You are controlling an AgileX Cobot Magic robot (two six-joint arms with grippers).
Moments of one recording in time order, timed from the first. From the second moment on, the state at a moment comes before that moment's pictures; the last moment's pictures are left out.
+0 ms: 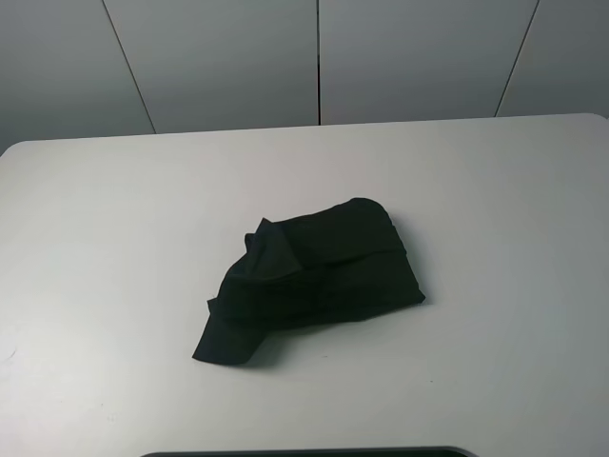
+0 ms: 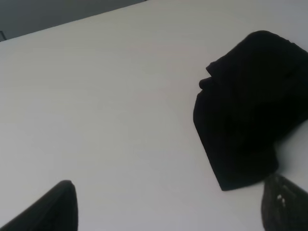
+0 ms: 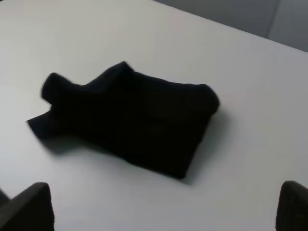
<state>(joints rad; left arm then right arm) -0.42 0.00 -0.52 -0.12 1.09 0.08 0.59 0.00 -0.51 0.04 1.09 0.01</state>
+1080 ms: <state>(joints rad) -0.15 0.00 -0.52 -0.12 1.09 0.08 0.06 0.00 -0.51 0.04 1.09 -0.02</state>
